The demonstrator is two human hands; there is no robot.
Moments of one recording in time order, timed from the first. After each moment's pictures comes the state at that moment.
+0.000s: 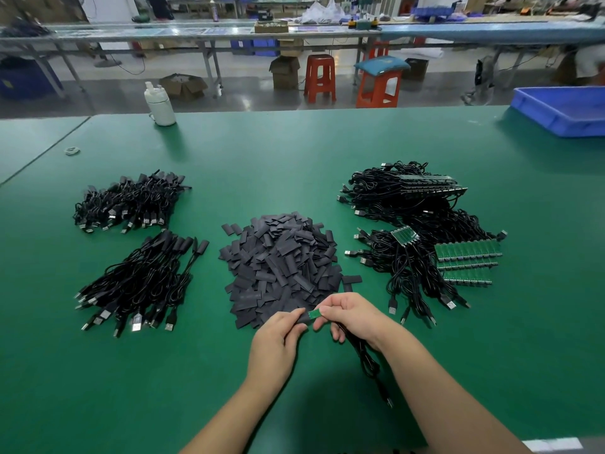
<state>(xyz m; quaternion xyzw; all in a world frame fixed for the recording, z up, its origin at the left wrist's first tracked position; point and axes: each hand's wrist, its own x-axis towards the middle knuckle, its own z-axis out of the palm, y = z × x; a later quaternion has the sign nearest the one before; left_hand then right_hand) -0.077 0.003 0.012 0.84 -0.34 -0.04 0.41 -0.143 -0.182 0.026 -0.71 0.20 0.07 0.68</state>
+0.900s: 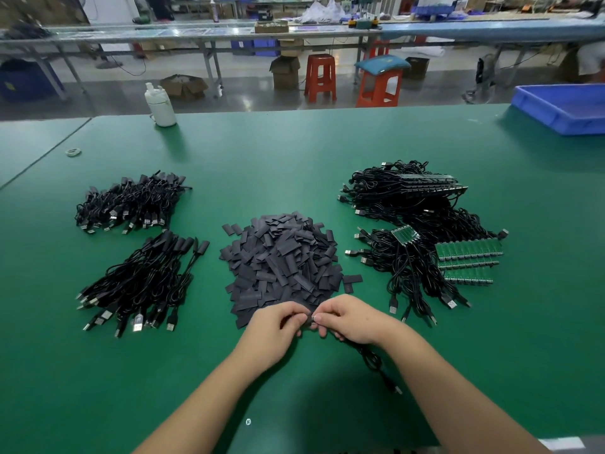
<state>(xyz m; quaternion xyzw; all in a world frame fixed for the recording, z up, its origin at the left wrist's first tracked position) -0.049 0.005 0.047 0.83 -0.39 -0.19 0.36 -0.141 -0.175 0.049 -0.85 0.12 0.13 0.49</state>
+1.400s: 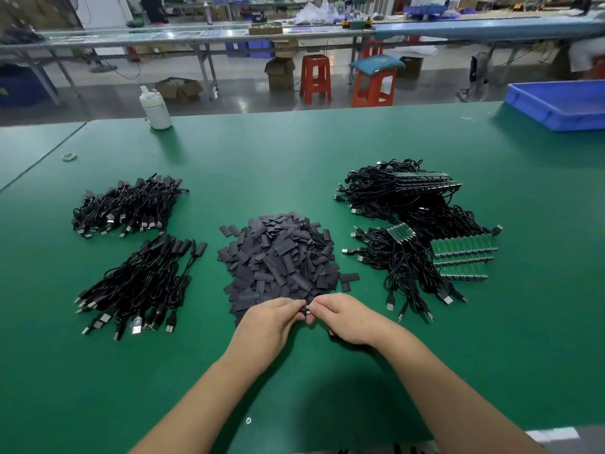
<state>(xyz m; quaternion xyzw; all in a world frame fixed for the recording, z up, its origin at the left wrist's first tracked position) -0.051 0.010 0.057 0.80 -0.53 0.03 0.30 -0.144 -0.159 0.065 -0.88 0.14 0.08 0.44</state>
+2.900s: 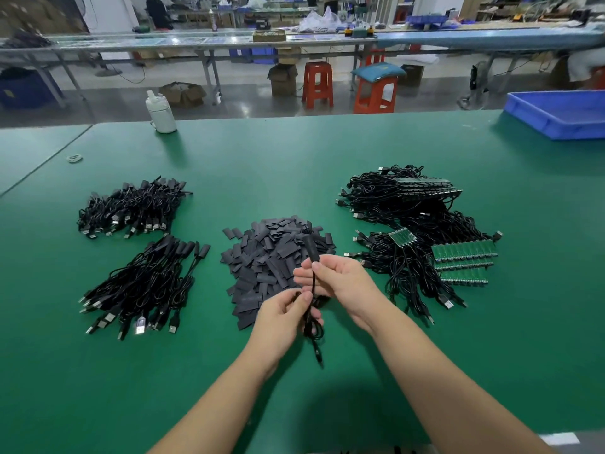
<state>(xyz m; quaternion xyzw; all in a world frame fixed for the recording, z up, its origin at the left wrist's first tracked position) -0.072 -0.014 0.071 0.65 -0.19 -0.32 0.66 -0.119 -0.152 0.100 -0.59 0.20 -0.11 0.78</state>
